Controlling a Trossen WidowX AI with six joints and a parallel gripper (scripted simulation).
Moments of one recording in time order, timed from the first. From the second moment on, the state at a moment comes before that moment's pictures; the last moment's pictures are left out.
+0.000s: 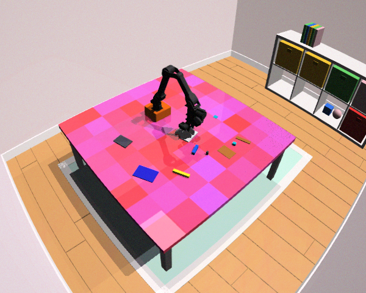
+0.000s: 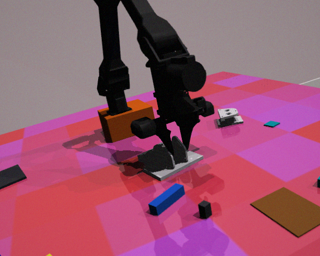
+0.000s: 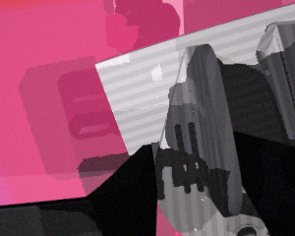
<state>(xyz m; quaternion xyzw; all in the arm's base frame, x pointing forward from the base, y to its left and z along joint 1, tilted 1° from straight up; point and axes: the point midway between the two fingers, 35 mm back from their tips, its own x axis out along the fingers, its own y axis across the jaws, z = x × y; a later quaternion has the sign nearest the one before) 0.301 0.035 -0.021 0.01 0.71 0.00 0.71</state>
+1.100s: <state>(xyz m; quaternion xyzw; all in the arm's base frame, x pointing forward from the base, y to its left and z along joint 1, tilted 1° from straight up) 0.301 0.035 -0.022 0.01 0.71 0.00 0.71</state>
